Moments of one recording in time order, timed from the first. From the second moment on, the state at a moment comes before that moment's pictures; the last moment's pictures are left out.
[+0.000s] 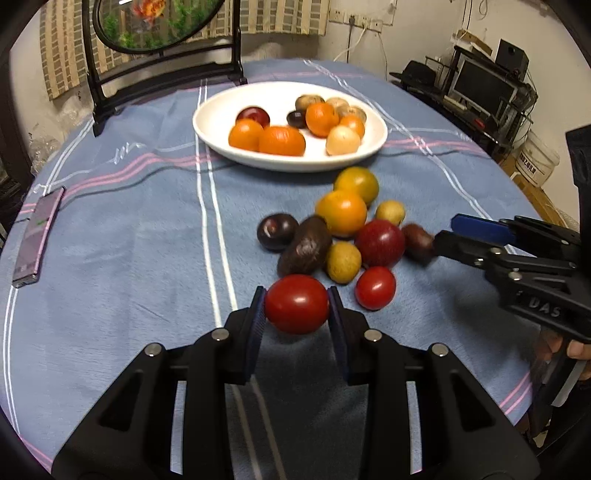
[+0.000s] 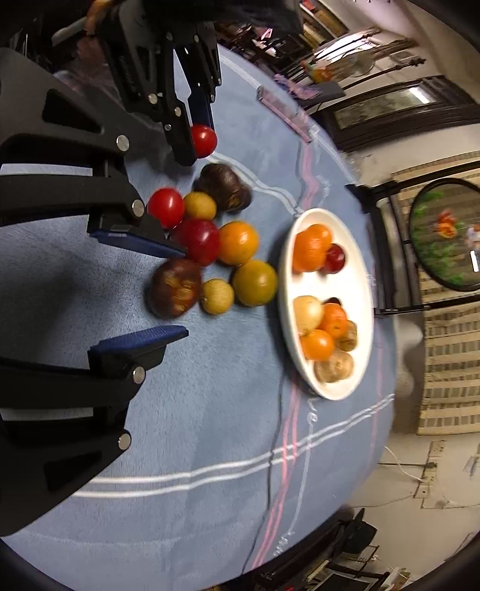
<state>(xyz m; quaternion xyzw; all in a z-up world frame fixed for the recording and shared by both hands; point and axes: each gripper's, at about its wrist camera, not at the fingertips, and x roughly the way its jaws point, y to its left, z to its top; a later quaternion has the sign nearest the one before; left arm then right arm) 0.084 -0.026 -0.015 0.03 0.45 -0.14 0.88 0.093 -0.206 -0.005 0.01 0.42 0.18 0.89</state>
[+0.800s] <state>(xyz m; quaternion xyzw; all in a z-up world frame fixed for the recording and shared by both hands) 0.086 -0.025 -0.014 0.03 0.45 -0.14 0.88 0.108 -0.168 -0.040 -0.09 0.46 0.16 0.87</state>
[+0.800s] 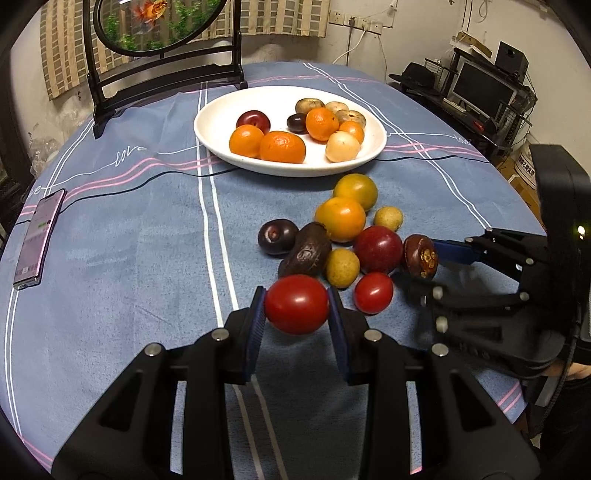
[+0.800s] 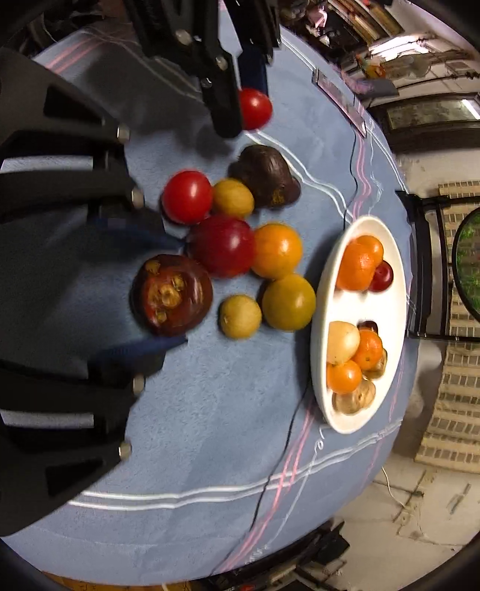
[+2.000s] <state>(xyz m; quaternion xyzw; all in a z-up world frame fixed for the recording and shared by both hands) 0.274 -0.042 0.014 0.02 0.45 -0.07 0.89 0.254 -0.173 0.007 0.02 0.41 0.14 0.90</state>
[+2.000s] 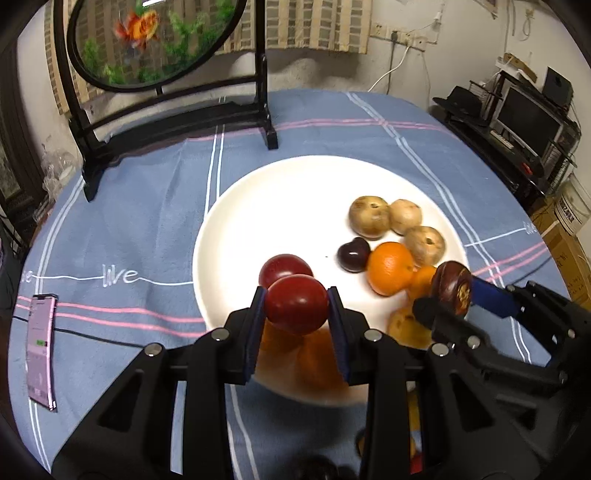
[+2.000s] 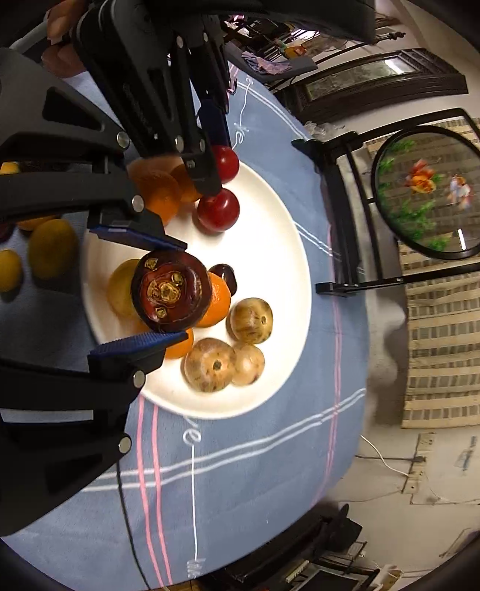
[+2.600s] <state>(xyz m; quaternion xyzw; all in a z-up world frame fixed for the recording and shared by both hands) 0.260 -0.033 0.030 -0.01 0.41 -0.07 0.91 0.240 -0.183 0.017 0.04 0.40 0.15 0.90</state>
